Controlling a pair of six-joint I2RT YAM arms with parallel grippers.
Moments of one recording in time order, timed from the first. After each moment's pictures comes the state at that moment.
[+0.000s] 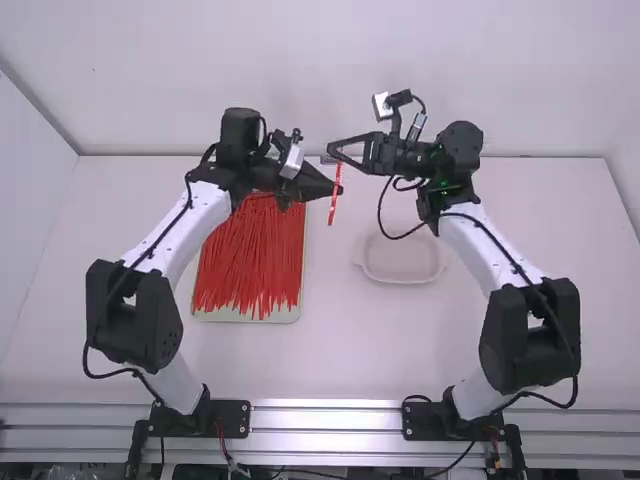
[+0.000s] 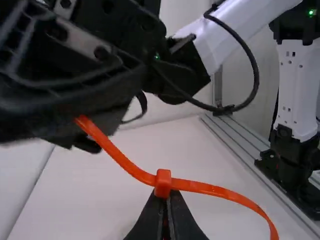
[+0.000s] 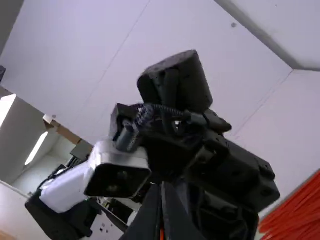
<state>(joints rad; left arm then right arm) -0.21 1.76 1.48 -0.25 1.53 0.70 0.22 1.69 1.27 0.81 -1.28 1.28</state>
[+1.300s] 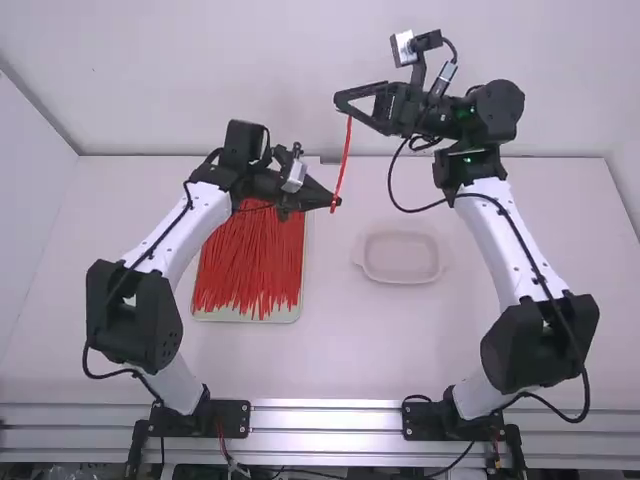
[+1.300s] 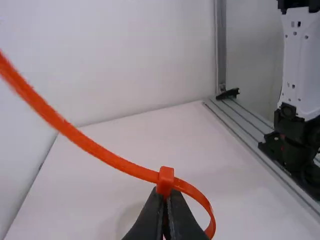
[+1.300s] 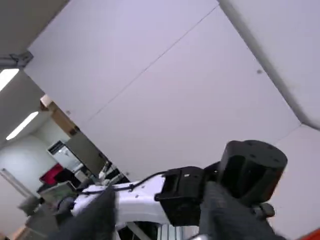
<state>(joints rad) -0.21 1.75 1.47 -0.47 1.48 0.95 0.19 1.69 1.58 0.74 -1.30 1.28</state>
